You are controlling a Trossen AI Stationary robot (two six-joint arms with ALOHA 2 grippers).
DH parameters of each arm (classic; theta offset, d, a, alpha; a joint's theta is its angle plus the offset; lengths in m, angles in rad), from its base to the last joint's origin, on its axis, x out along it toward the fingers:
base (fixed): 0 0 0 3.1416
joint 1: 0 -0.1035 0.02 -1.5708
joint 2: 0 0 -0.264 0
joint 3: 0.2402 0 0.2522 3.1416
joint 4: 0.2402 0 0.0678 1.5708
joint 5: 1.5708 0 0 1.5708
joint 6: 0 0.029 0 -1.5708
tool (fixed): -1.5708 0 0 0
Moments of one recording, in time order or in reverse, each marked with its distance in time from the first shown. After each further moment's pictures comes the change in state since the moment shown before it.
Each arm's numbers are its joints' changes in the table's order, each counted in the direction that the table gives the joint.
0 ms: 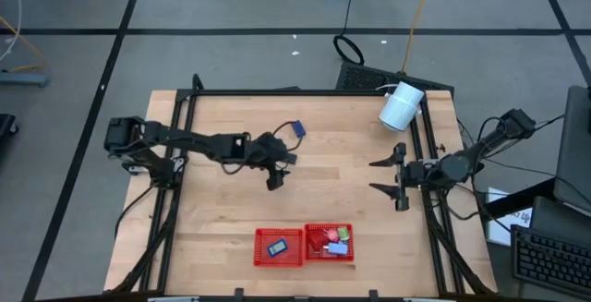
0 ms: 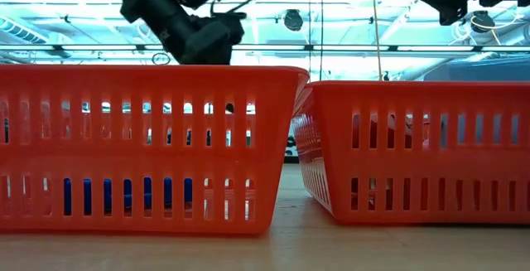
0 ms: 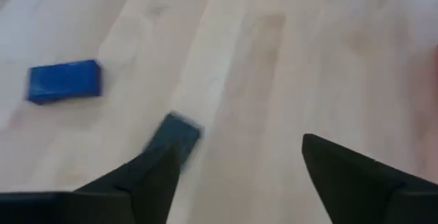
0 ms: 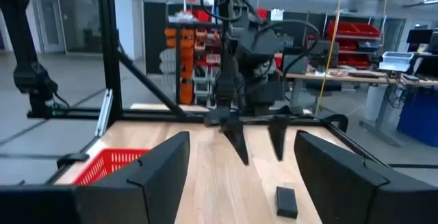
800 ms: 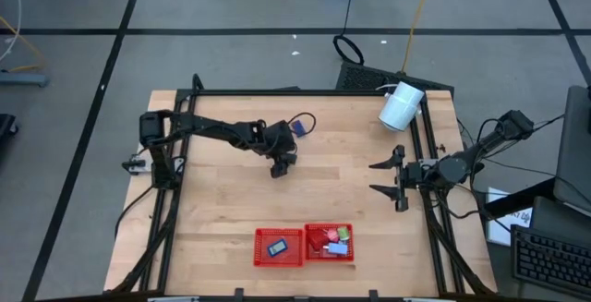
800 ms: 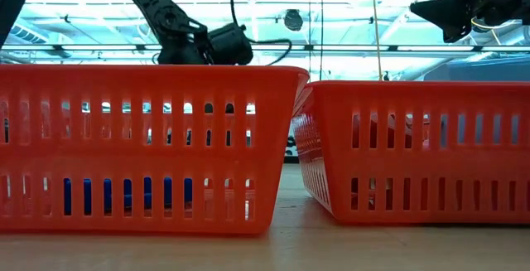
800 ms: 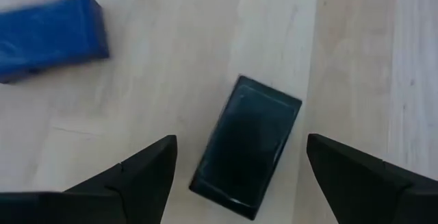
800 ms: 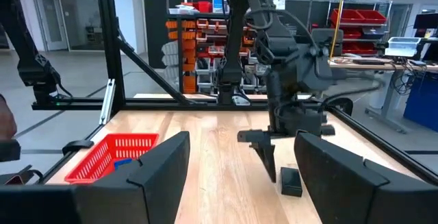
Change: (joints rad) left arm -0.205 -0.275 0.101 0.057 -0.158 0.254; right arm 0.000 0.069 -0.084 0.004 0.003 0.051
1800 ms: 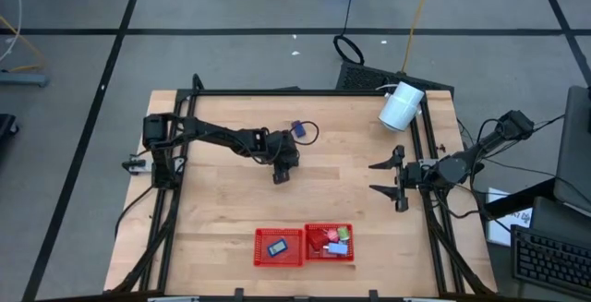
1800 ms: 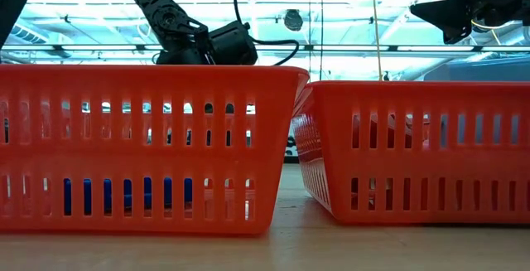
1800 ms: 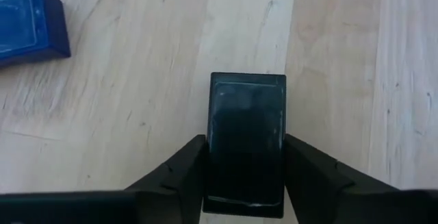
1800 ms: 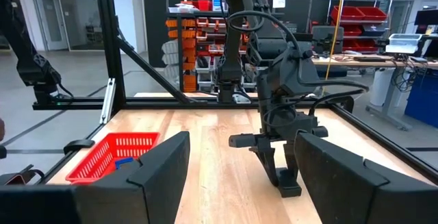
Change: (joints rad) left arm 0.075 -0.047 0.000 -0.003 0.020 -0.081; right arm 0.000 0.000 0.000 0.008 0.001 0.015
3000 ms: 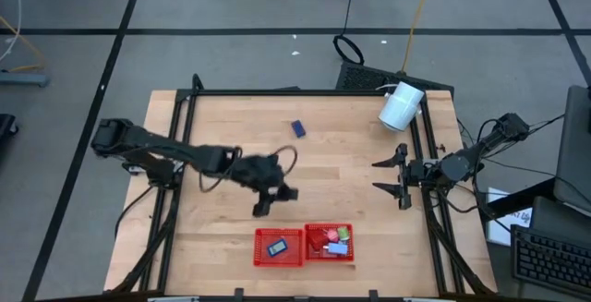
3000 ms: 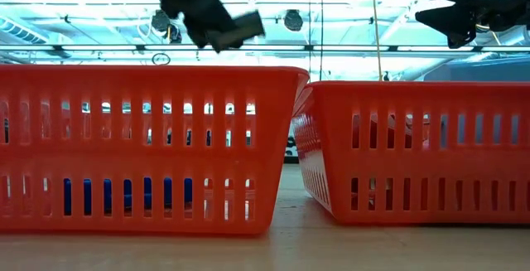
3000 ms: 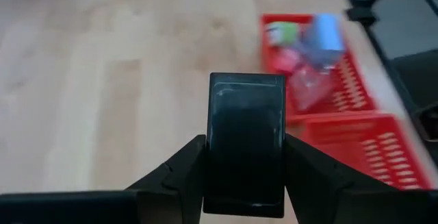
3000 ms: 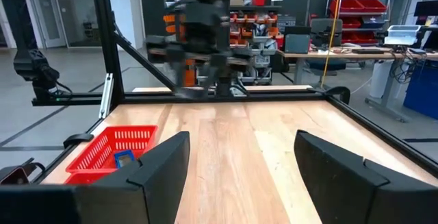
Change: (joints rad) left arm 0.312 0.413 -0.002 0.049 -0.037 -0.085; right arm -0.002 0.116 0.000 0.156 -0.008 0.030
